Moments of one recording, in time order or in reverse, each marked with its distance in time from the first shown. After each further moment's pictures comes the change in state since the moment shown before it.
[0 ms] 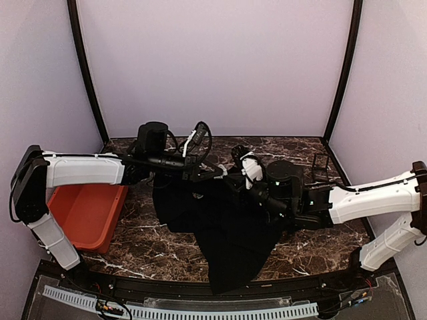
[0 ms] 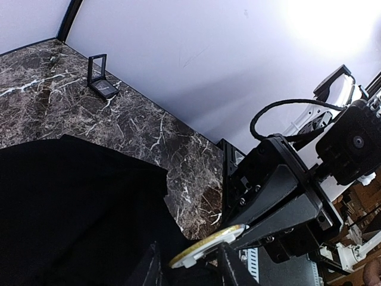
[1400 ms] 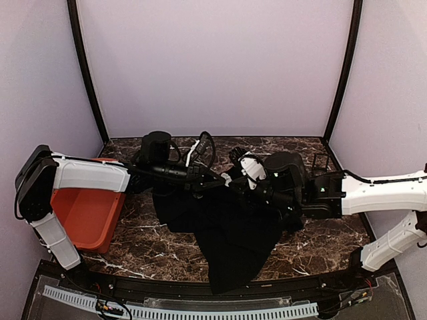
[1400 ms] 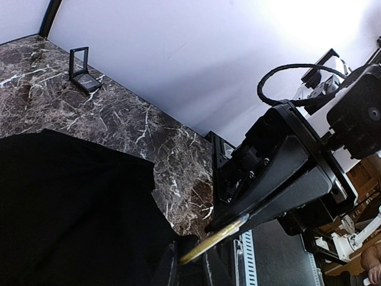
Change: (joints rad) left arm -0.026 0.037 -0.070 0.150 0.050 -0.029; right arm 0.000 -0.076 0.113 -0.402 -0.053 -0.012
